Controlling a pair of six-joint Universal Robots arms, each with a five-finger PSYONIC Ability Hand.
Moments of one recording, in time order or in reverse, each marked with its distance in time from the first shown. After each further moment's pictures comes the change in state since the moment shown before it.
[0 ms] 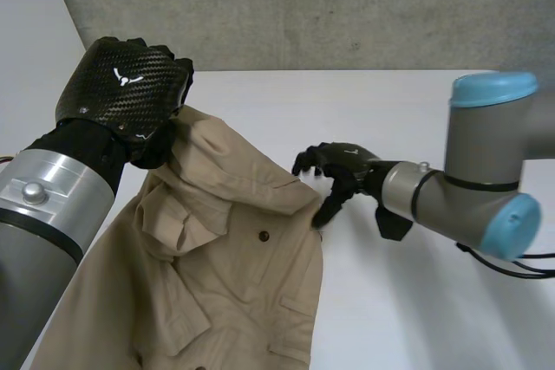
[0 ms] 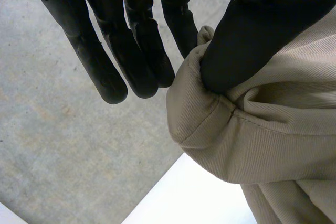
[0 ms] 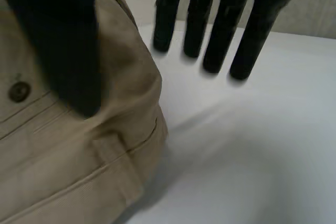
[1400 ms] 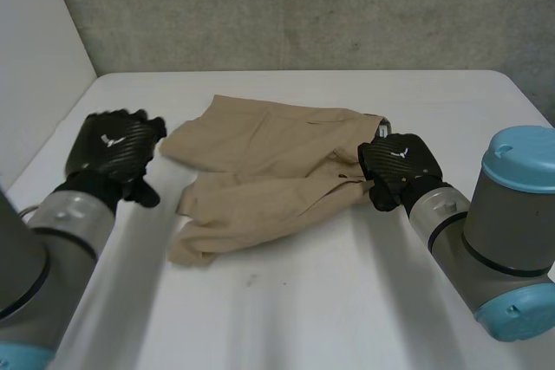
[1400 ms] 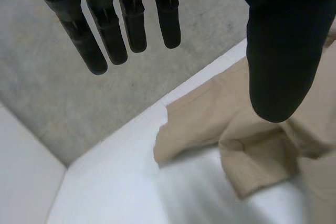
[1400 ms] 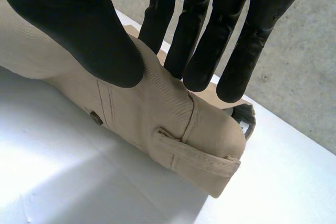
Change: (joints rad) left arm 0.197 -0.120 -0.233 0.174 0.011 -0.177; right arm 0.029 -0.294 0.478 -0.421 0.418 -0.281; left_hand -0.662 -0.753 -0.745 -0.767 -0.721; right_hand 0.566 0.724 0.720 0.725 0.696
